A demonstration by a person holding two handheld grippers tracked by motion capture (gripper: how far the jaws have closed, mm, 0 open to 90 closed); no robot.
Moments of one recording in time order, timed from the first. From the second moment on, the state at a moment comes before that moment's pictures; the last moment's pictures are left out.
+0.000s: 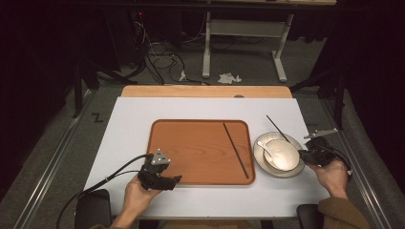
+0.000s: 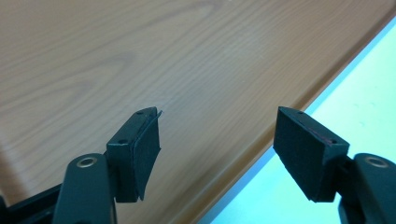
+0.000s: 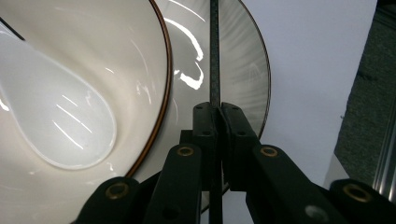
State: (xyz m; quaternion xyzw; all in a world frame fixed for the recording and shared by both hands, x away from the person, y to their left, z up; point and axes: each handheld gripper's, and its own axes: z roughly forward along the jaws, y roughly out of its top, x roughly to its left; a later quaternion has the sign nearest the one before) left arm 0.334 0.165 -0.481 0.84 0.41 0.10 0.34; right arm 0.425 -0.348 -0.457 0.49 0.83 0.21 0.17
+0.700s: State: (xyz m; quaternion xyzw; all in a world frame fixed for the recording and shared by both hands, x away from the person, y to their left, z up) left arm 0.345 0.163 -0.483 0.84 0.41 0.09 0.34; right arm 0.406 -0.345 -0.423 0.48 0.80 0.30 0.21
